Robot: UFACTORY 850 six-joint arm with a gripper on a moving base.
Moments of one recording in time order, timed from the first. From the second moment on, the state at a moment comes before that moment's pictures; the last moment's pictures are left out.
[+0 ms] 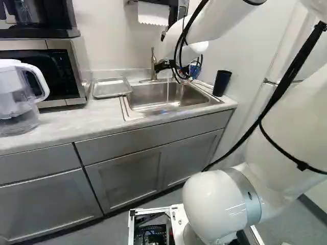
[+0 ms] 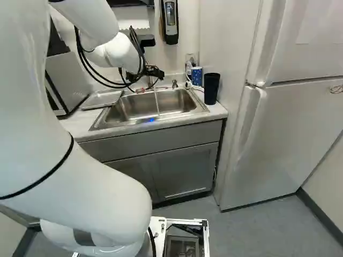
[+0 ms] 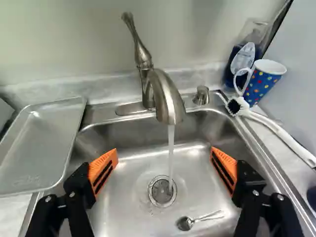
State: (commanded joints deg) arm 4.7 7.4 -49.6 0.0 -0.4 0.0
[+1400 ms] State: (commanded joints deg) arm 4.7 7.9 -49.2 0.4 -15.0 0.0
